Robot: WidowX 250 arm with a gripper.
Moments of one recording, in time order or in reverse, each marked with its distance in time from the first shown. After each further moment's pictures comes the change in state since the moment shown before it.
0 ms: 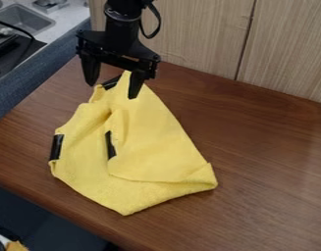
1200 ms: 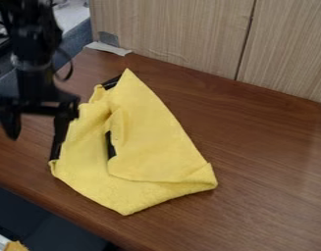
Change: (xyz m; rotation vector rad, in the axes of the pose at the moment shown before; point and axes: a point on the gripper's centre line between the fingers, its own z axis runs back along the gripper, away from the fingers) arm -0.082 0.083 -0.058 -0.015 0.163 0.279
